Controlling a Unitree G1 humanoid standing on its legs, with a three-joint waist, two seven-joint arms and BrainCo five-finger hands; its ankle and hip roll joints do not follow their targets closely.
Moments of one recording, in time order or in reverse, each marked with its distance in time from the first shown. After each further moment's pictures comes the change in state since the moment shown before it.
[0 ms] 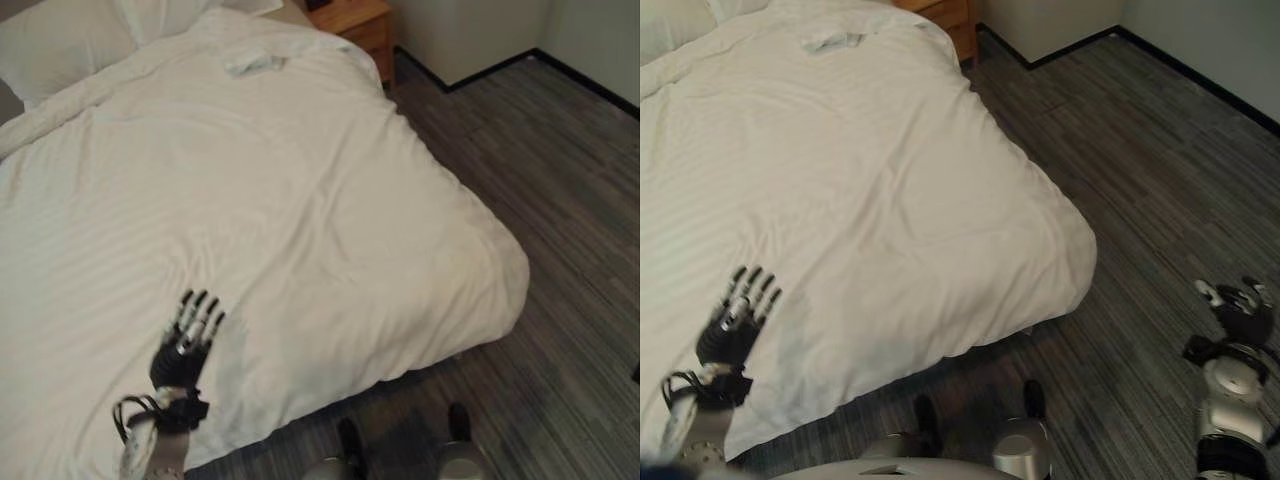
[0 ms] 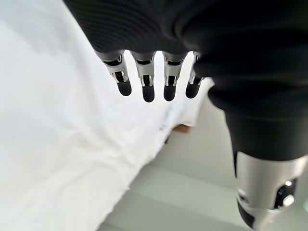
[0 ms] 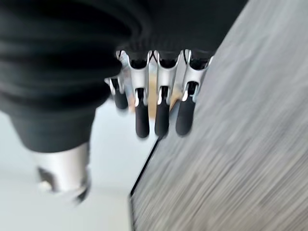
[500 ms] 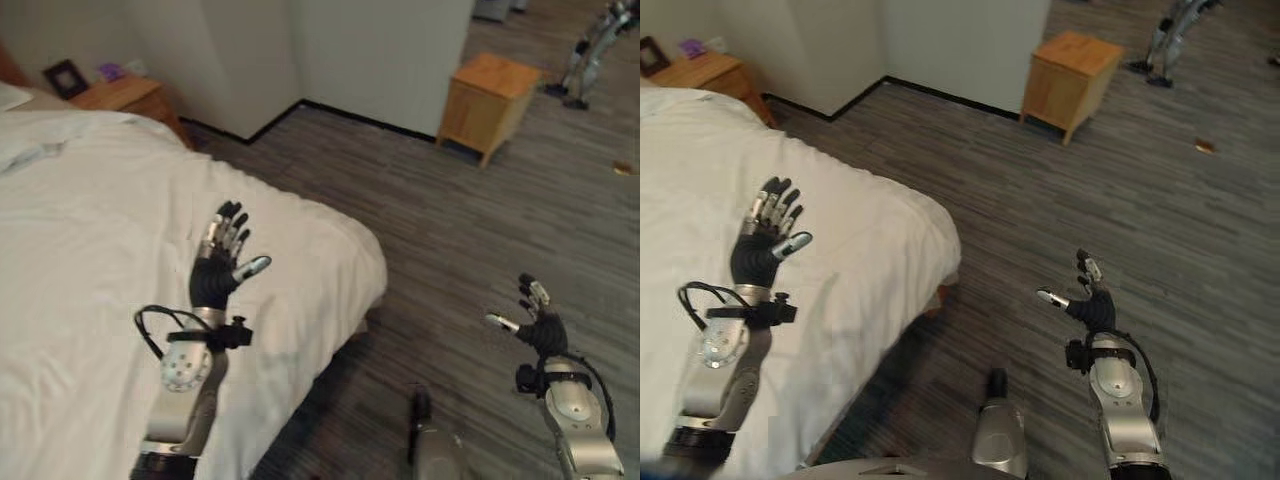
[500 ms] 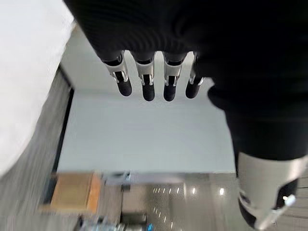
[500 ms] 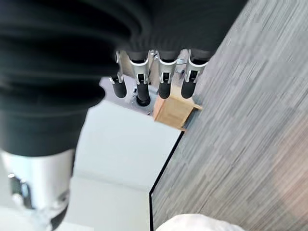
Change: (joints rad) left arm -0.196 -0.070 -0.303 0.004 0.298 -0.020 0.096; right arm 0.140 0.165 0.189 -0.384 -0.235 0.030 0.197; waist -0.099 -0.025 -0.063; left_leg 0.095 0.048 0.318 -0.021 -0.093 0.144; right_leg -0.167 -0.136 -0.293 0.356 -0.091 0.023
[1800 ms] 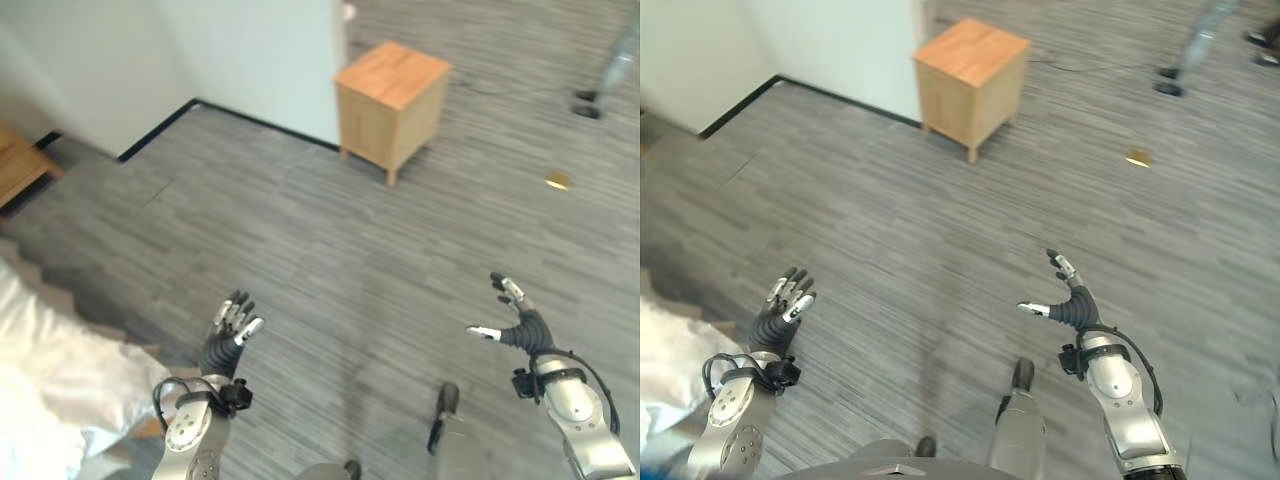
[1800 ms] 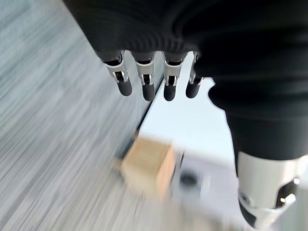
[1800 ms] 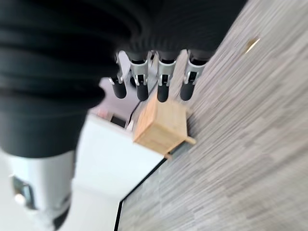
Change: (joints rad) left arm 0.238 -0.020 0.099 0.179 -0.100 0.077 -0.017; right arm -0.017 -0.098 0.079 -0.012 -0.064 0.028 0.049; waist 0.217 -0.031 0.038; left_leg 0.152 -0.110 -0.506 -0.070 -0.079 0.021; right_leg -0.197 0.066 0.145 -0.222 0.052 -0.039
